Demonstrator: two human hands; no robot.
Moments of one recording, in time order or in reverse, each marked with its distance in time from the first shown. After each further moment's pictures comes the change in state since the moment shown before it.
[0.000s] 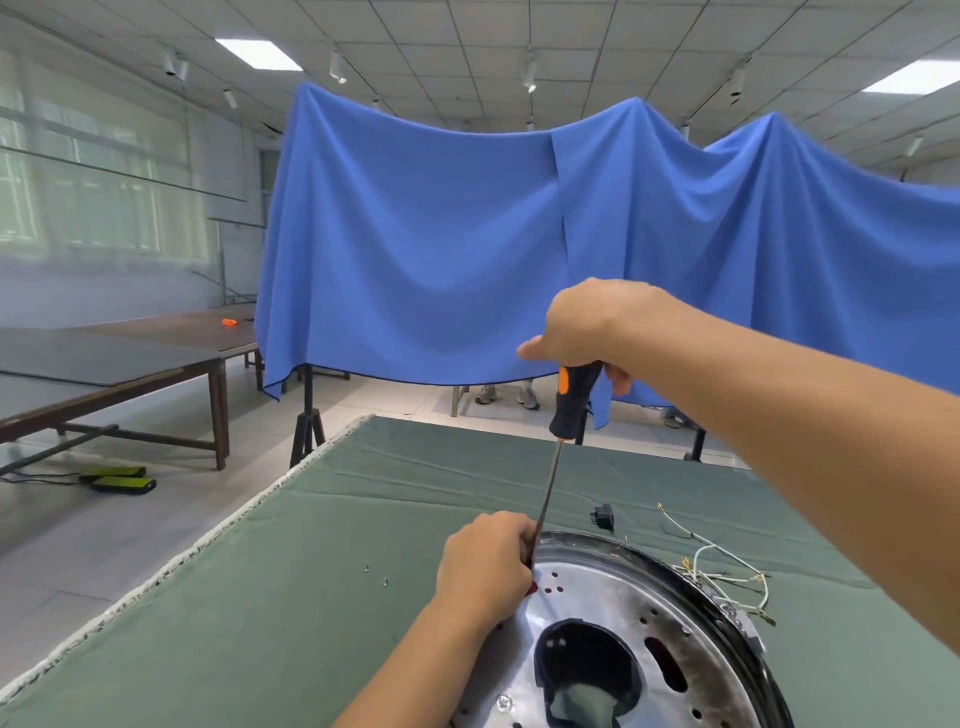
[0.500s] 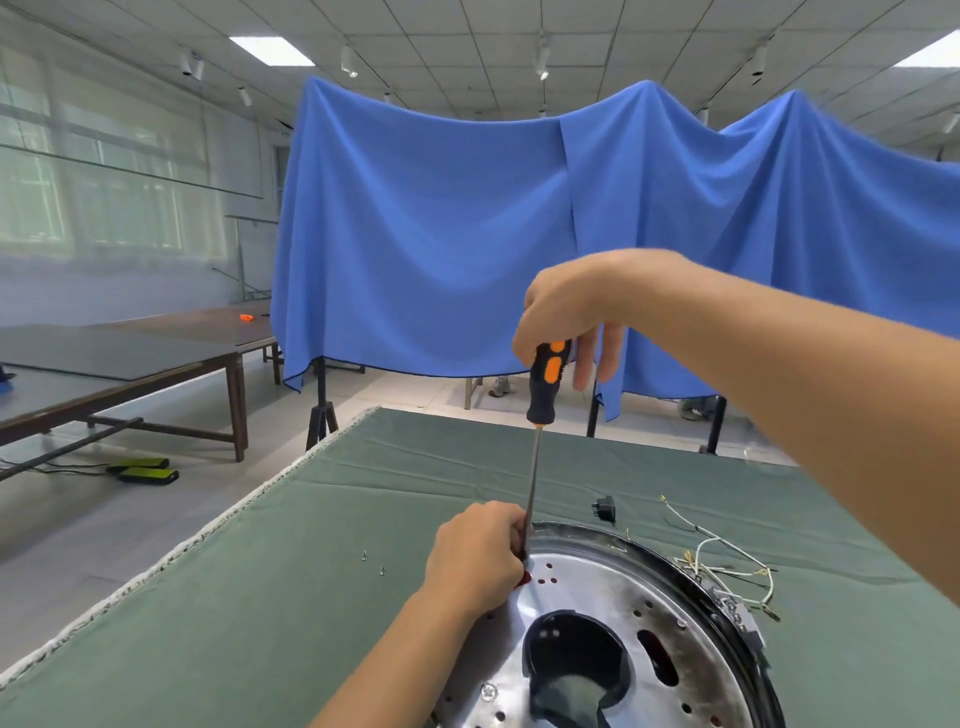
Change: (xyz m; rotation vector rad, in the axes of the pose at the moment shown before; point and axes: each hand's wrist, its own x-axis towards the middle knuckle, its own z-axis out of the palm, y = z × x) left_hand 0.001 0.001 0.001 0.024 0.018 0.002; right_hand 0.008 0.009 -0.009 0.310 -0.244 -0.095
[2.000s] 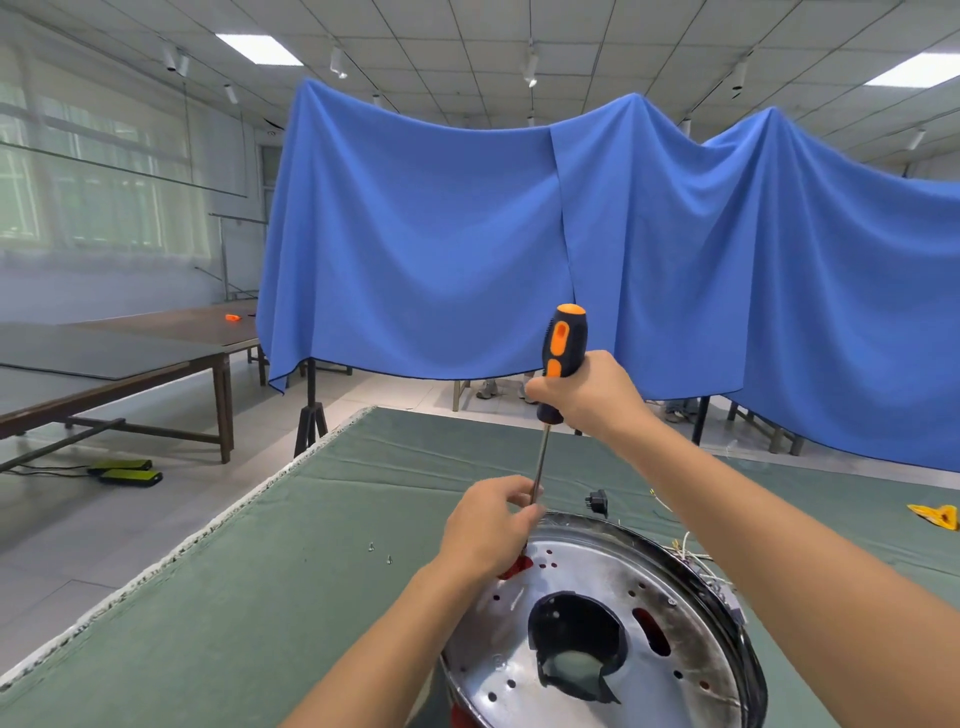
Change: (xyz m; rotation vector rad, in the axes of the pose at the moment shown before) left_hand -0.004 0.011 -0.013 -0.390 0.029 -0.041; right_hand 0.010 0.030 0.100 0.782 0.466 -0.007
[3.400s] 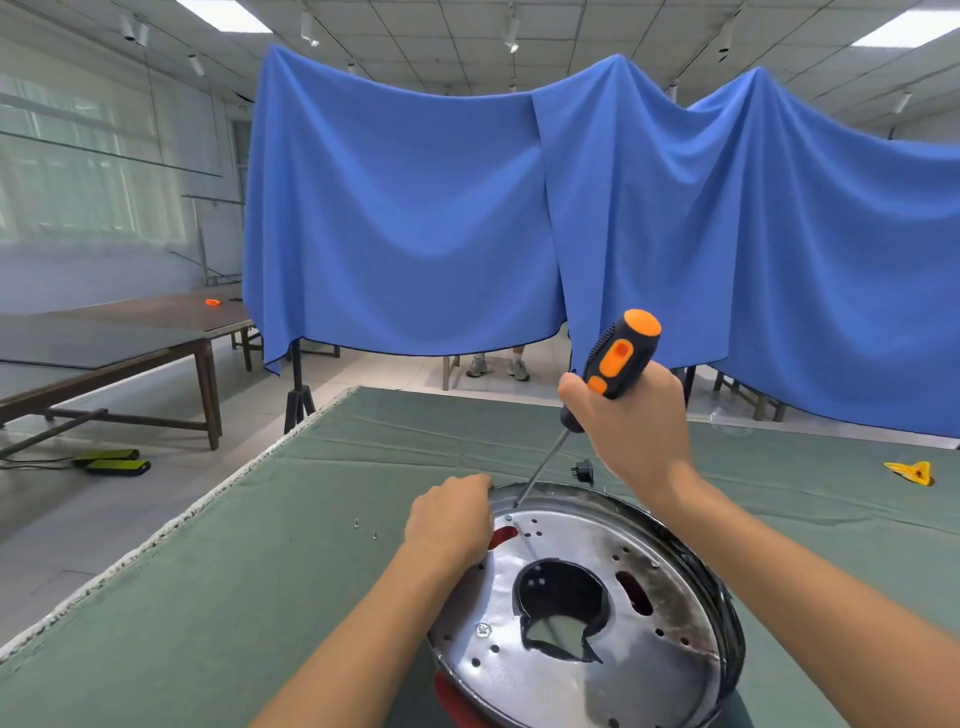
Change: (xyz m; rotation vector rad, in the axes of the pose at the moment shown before) left_hand -0.004 -0.014 -0.001 0.674 -0.101 -0.042; right_hand -0.054 0.039 -0.004 0.136 0.439 -0.329
